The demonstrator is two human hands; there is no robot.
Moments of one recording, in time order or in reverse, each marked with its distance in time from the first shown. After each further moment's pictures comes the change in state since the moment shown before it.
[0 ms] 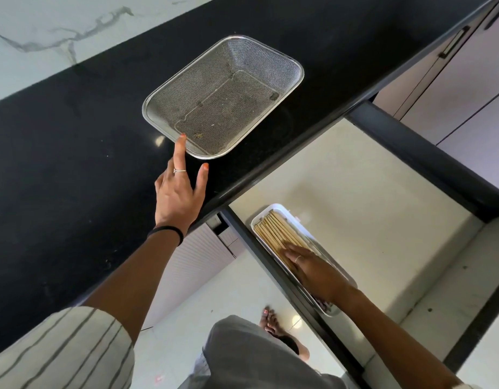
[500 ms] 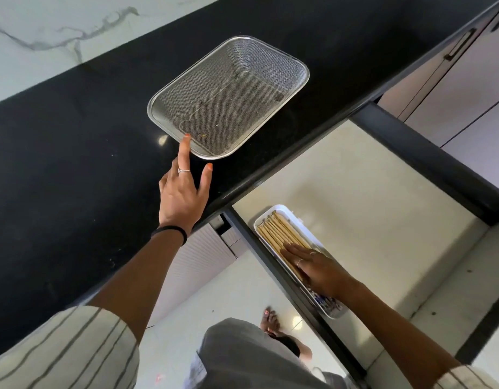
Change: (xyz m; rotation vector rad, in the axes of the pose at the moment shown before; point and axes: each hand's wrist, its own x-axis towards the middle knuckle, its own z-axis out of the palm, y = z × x) left_hand 0.000 -0.002 0.002 -0.002 0.008 -0.005; right_hand 0.007 0.019 -0.001 -0.209 -0.099 -0.124
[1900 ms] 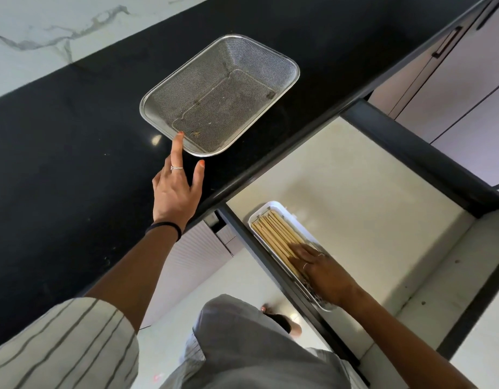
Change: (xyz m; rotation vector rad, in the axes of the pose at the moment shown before) left_hand -0.001 0.002 -0.003 -0.030 -0.010 -0.013; right_hand -0.026 -0.010 -0.002 -0.180 -0.043 0.083
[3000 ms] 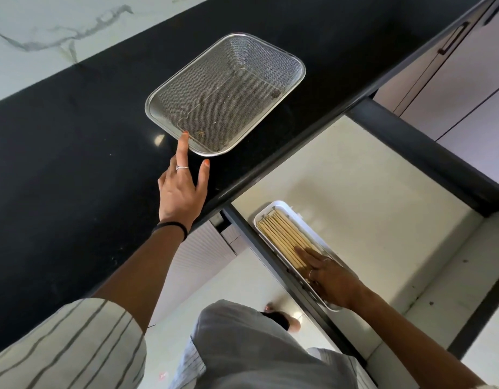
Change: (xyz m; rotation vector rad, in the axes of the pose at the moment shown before) left_hand 0.001 -0.001 0.000 -0.024 -0.002 -0.003; right_hand -0.006 0.006 0.014 0.054 0.008 -0.071
